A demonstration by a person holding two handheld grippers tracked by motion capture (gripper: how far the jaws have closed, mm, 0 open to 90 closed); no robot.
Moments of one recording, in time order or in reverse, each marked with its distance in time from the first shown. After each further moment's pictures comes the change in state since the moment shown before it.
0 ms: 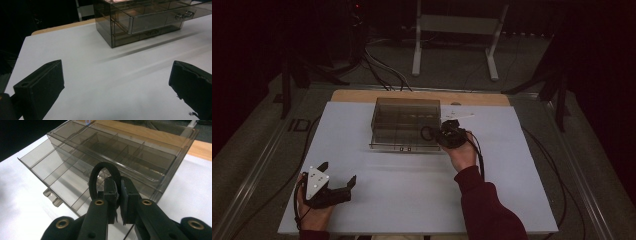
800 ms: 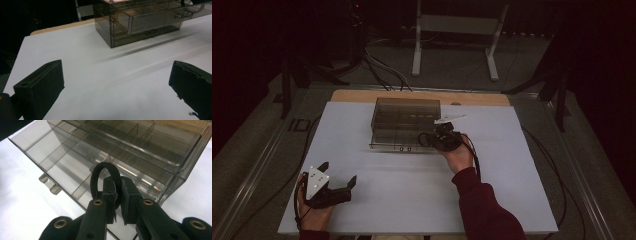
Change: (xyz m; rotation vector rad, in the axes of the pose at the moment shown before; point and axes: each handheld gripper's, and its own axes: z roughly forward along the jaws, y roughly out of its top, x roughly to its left) left arm 0.000 0.000 0.000 0.002 -0.006 0.001; right arm 0.004 -0.008 0.016 0.107 0.005 -0.012
